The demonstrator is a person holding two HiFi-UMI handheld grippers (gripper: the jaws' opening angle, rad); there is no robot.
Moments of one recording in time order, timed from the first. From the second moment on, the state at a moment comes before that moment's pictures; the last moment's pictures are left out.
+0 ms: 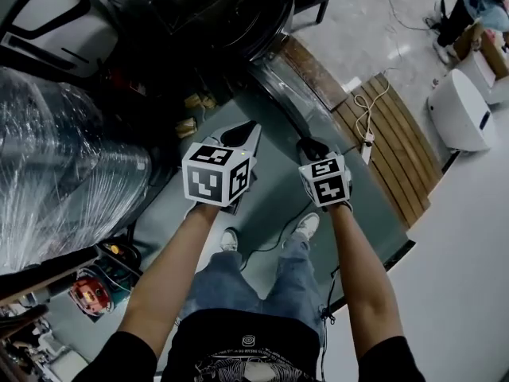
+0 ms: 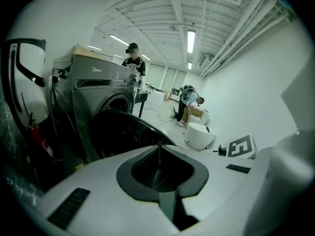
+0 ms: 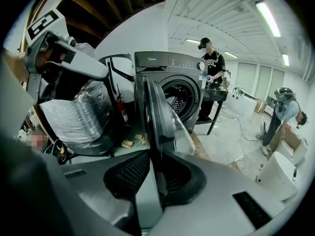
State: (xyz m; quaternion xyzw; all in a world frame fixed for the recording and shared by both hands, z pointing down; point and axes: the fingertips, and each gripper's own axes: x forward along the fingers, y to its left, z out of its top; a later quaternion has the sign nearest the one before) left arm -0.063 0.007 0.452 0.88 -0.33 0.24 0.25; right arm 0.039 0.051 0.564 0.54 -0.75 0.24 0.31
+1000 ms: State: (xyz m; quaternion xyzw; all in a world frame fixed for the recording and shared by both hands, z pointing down) left arm 0.023 -0.039 0.450 0.83 -0.43 0.24 0.26; right arm 0.143 -0.047 0.581 0.46 -0.77 0.23 0.37
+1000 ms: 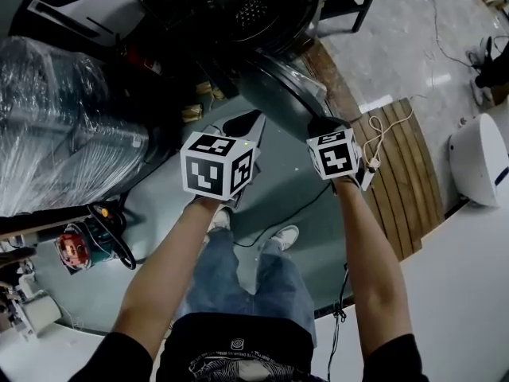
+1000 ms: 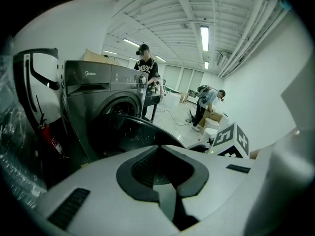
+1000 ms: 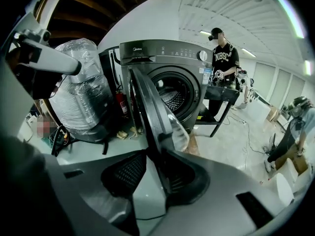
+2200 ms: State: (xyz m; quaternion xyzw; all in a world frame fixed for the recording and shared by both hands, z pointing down) left arm 0.101 -0.168 0.487 0.84 -0.42 0.24 0.27; right arm 0.212 -0.184 0.584 0.36 -0.83 0.14 0.41
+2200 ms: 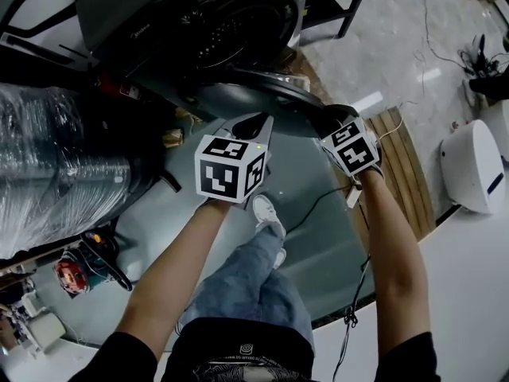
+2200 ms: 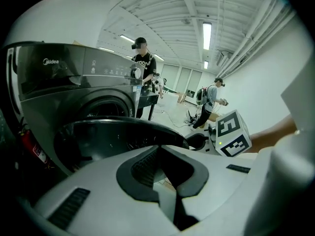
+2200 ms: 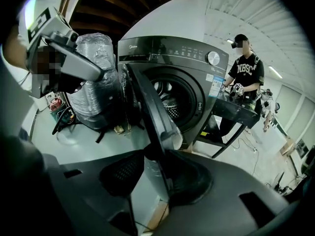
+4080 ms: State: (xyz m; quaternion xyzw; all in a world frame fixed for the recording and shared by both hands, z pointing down) left arm 0.118 -0.331 0.494 0.79 -0.50 0.22 0.29; right arm 0.219 -0.377 0.593 0.21 -0.85 0.01 0.48
